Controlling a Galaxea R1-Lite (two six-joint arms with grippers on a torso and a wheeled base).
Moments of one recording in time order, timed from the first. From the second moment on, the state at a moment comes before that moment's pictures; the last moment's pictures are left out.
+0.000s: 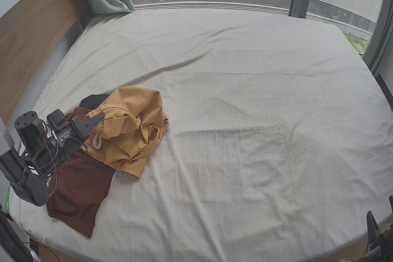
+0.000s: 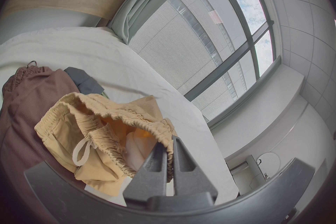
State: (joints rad) left arm 0.00 1.89 -0.42 -1.49 -0.50 -0.70; right arm -0.01 0.02 -0.02 0.00 0.02 0.00
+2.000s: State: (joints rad) left arm -0.56 1.74 -0.41 -1.54 0.07 -1.04; right arm 0.00 0.02 -0.02 0.00 0.01 0.00
